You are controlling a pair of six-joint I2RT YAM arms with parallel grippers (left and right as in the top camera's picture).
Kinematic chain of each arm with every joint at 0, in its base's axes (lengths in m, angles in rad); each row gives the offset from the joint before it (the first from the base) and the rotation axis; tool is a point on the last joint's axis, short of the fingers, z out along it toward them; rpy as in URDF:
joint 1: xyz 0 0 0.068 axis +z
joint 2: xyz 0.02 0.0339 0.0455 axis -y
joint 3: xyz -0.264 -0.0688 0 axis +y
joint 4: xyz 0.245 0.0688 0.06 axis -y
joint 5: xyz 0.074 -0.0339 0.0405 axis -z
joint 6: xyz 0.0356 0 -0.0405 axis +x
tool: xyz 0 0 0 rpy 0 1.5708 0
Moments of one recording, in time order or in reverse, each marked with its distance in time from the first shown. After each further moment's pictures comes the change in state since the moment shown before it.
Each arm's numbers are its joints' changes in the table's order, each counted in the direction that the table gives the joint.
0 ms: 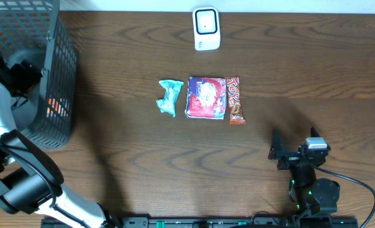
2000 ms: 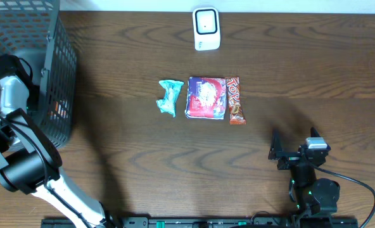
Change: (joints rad) left arm -0.063 -0.163 0.044 -0.123 -0.229 -0.618; right arm 0.000 0.000 0.000 0.000 0.000 0.000
